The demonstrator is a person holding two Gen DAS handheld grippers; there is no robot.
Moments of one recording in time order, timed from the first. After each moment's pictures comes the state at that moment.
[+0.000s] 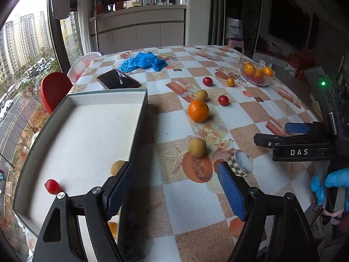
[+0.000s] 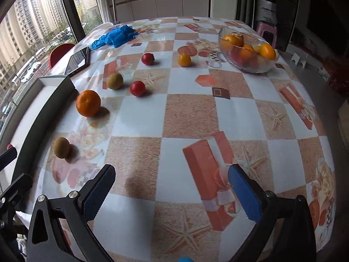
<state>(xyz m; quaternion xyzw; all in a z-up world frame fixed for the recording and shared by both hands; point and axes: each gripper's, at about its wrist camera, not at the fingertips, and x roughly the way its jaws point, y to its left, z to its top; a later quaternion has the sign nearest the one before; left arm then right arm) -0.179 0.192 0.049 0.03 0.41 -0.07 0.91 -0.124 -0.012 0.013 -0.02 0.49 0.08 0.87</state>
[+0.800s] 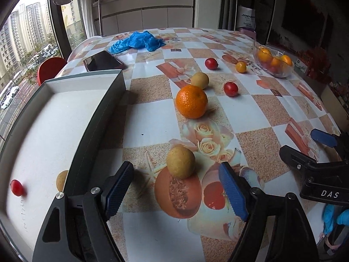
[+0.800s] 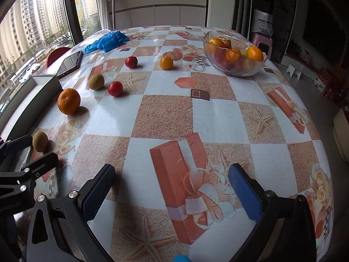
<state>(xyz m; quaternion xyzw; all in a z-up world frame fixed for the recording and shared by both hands) -0.128 0.160 0.006 0.01 0.45 -0.03 0.89 -0.127 -0.034 0.002 -0.04 0.45 0.07 0.89</state>
